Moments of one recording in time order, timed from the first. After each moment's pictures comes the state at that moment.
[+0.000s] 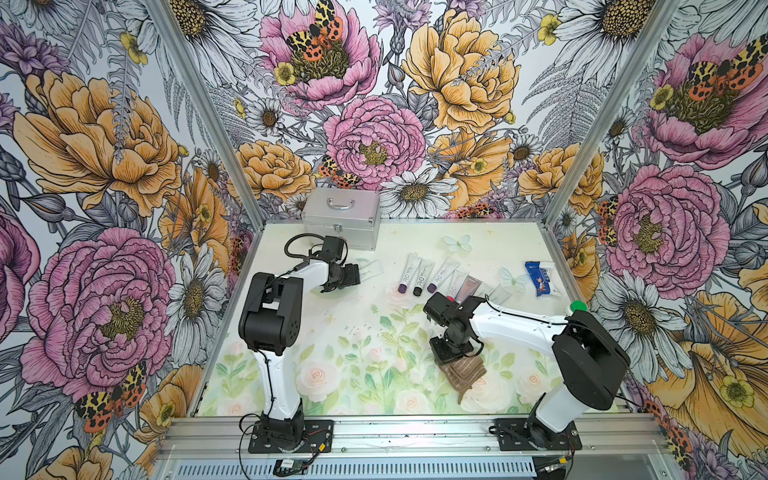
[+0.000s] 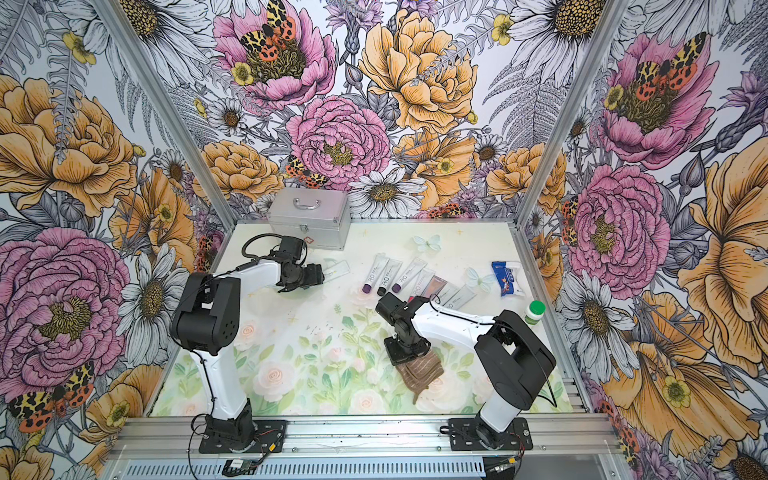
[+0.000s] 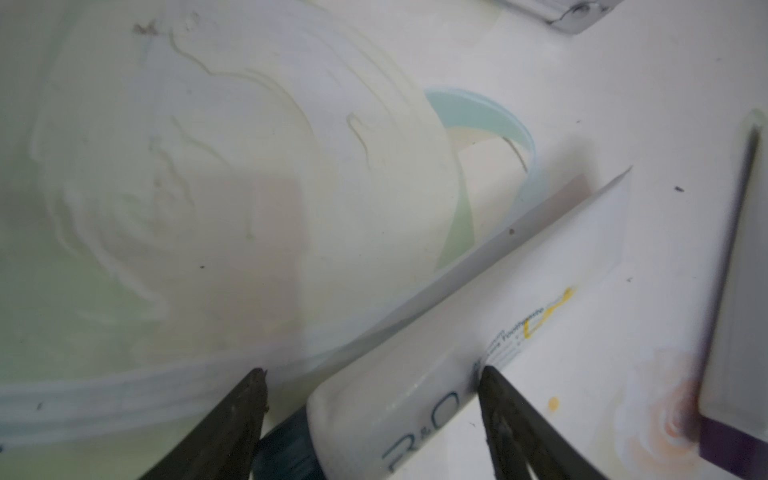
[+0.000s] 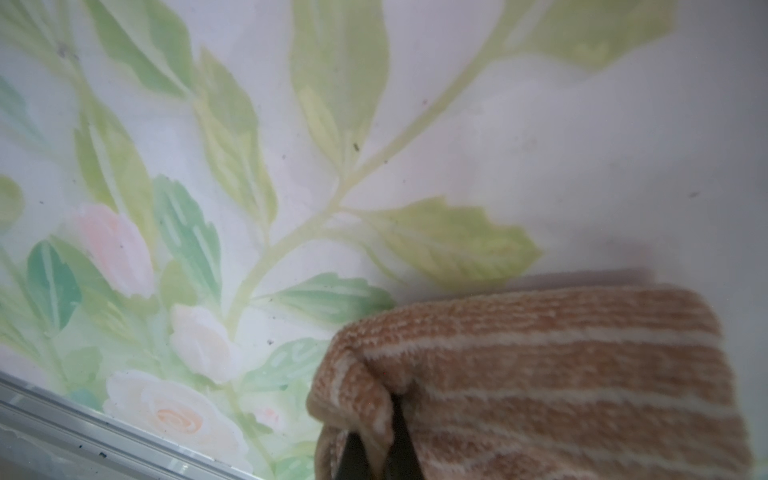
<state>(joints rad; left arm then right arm) -0.20 1.97 1.27 -0.41 0.07 -0.34 0.77 1.64 0.99 -0.88 -0.18 0.42</state>
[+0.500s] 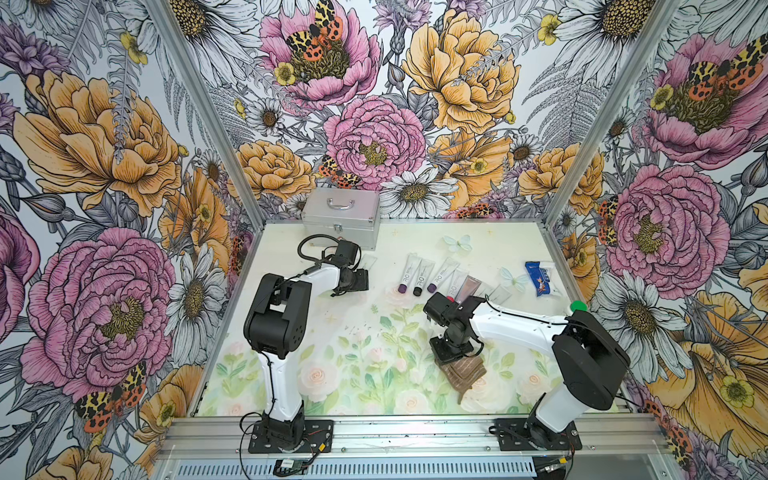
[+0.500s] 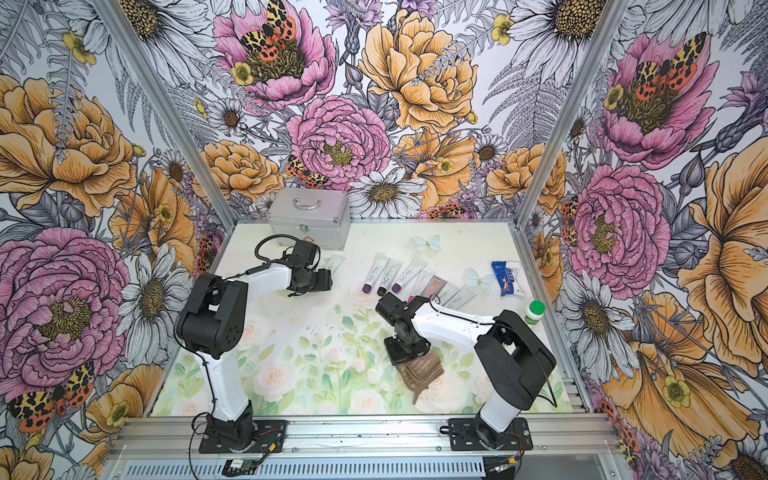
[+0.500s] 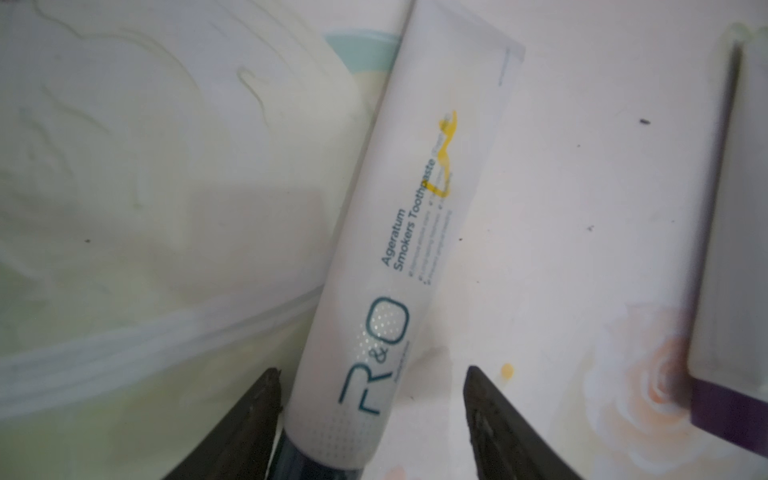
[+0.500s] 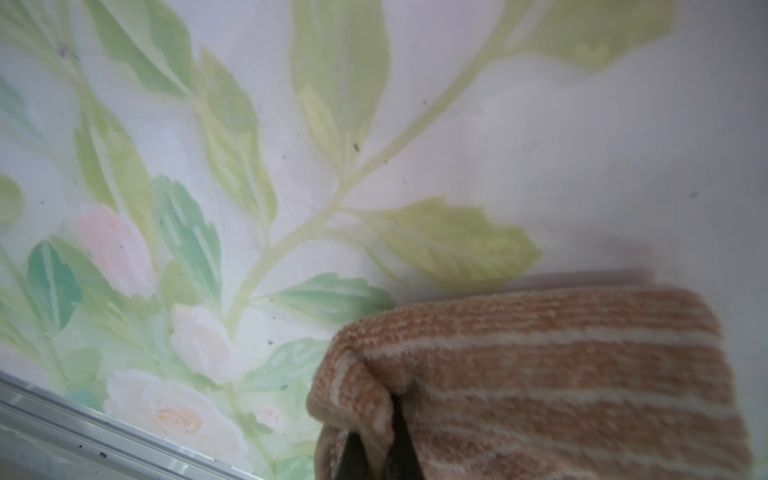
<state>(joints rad) -0.29 1.96 1.25 -0.40 0.01 -0.32 0.77 1.64 0.99 -0.87 -0.18 0.42</state>
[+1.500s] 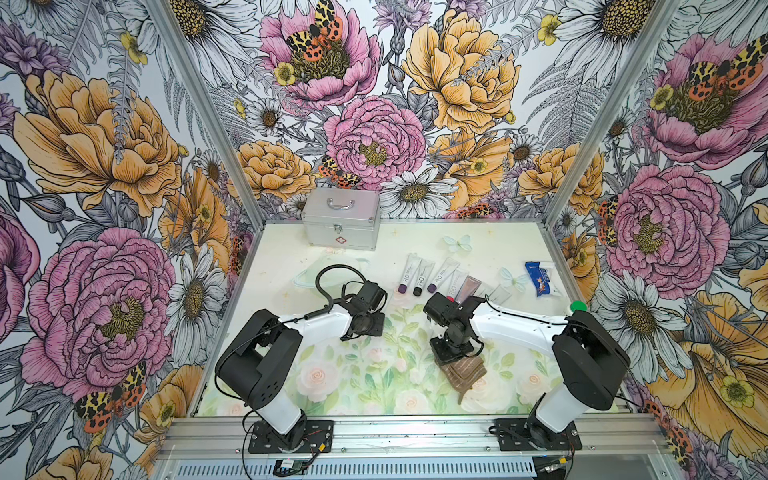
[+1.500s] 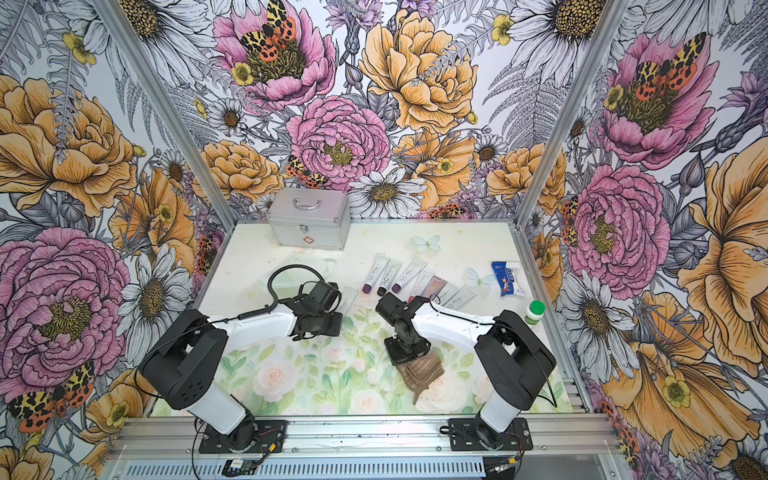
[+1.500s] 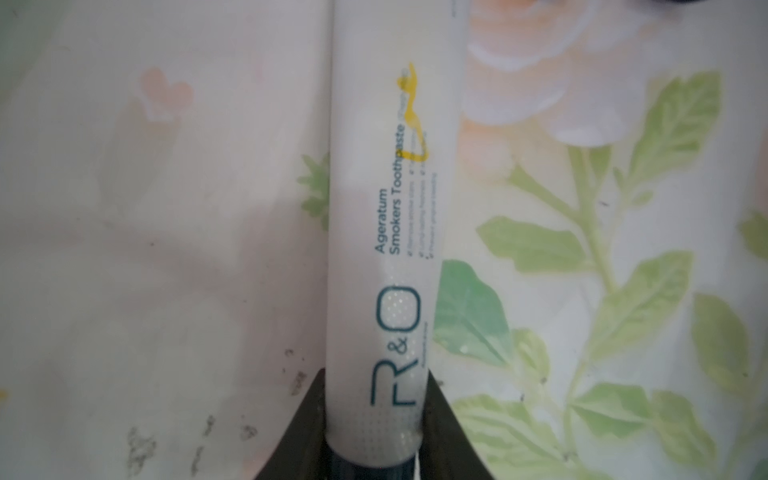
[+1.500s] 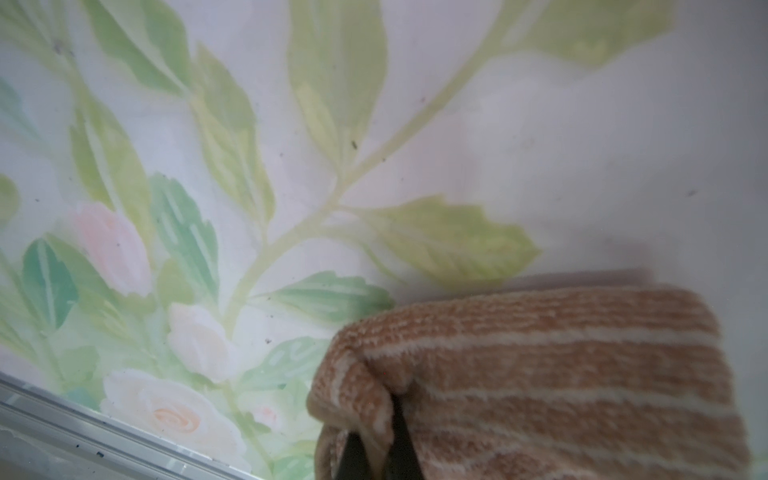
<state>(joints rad) -0.69 1.58 0.82 -0.40 -0.08 -0.45 0.77 1.64 0.99 -0.88 -0.18 0.41</state>
